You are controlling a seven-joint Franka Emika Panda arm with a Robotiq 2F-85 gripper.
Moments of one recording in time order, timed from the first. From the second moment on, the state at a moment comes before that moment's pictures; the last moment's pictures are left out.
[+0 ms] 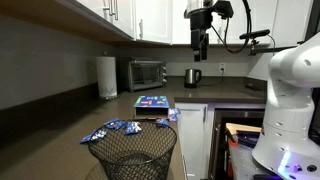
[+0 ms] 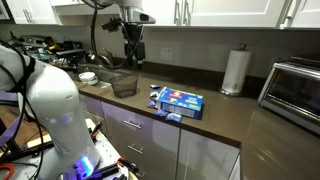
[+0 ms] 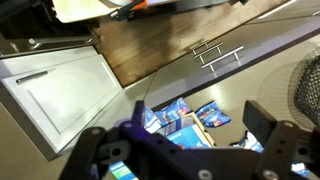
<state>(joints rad) -0.08 -0.84 0.04 -2.58 -0.05 1.67 0.16</state>
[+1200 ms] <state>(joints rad) -0.04 -0.71 0.21 -2.57 -0.10 1.79 0.23</state>
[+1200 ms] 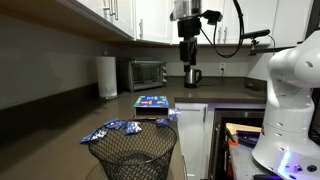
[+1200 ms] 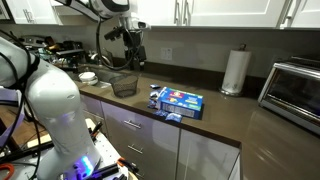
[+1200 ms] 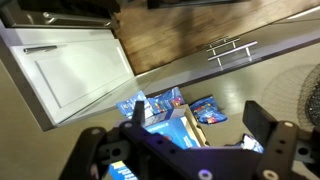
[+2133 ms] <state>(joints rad) 0.02 -0.15 0.37 -2.31 -0.56 1.82 0.48</state>
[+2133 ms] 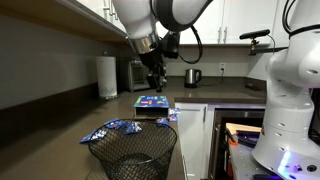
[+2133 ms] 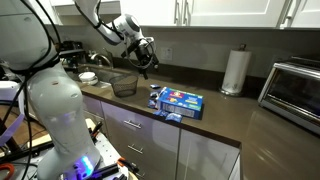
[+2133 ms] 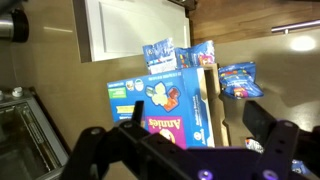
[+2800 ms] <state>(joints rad) 0.19 0.12 0.28 -2.25 -0.72 1.80 0.65</state>
